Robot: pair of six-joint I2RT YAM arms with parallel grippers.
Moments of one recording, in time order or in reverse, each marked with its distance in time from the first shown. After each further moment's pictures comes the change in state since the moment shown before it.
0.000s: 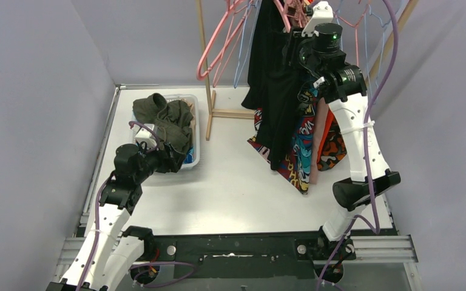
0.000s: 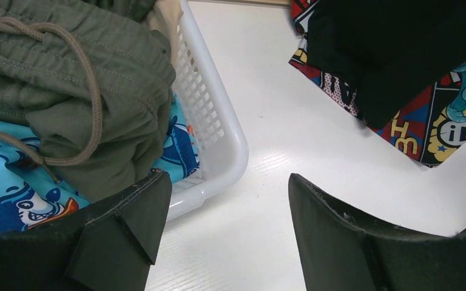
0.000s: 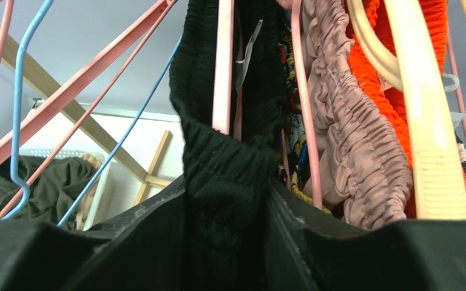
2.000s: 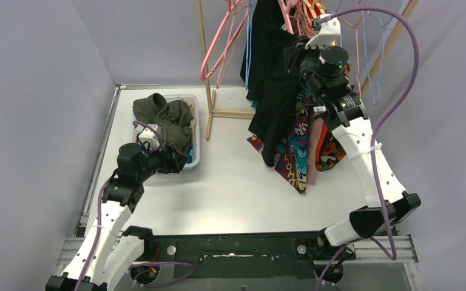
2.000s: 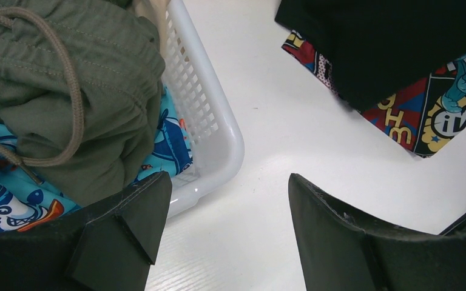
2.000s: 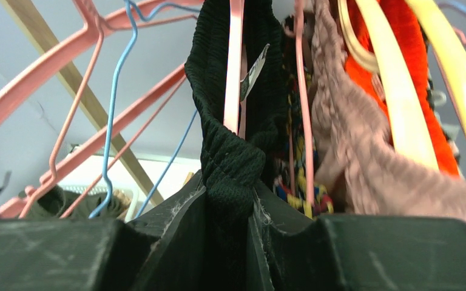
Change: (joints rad) left arm -0.006 0.033 -0.013 0.021 0.031 0.000; right arm 0.056 -0.236 -0.434 0.467 0.048 -0.003
